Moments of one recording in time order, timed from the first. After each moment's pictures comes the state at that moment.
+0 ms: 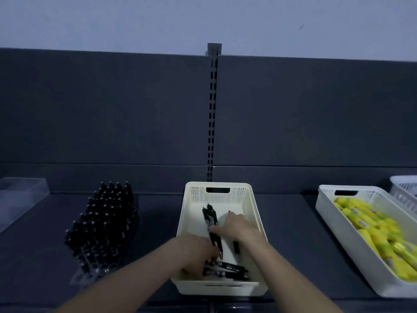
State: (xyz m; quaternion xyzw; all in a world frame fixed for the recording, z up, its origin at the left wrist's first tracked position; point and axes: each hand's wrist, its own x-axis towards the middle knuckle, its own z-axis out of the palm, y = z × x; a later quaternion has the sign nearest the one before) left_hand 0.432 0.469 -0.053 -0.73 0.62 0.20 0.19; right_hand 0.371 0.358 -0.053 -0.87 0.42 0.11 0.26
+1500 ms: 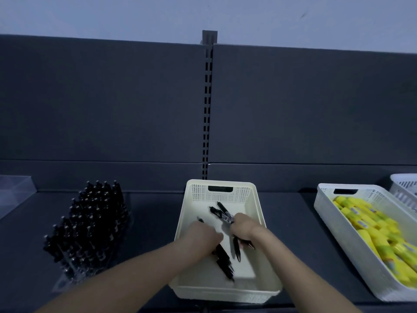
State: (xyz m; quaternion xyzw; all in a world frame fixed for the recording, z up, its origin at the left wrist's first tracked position) left_hand 0.429 0.426 -0.067 -0.74 0.63 0.05 0.25; right_hand 0.359 0.318 -0.069 -0.85 0.39 0.13 0.34
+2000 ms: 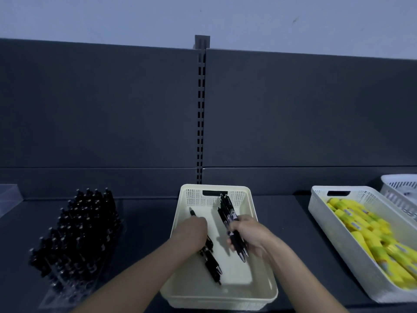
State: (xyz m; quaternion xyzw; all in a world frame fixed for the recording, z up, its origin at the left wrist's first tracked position) left_hand 0.455 0.415 -0.078 -0.87 0.47 0.14 0.00; right_hand 0.336 0.326 -0.058 -0.61 0.40 -0.06 0.68
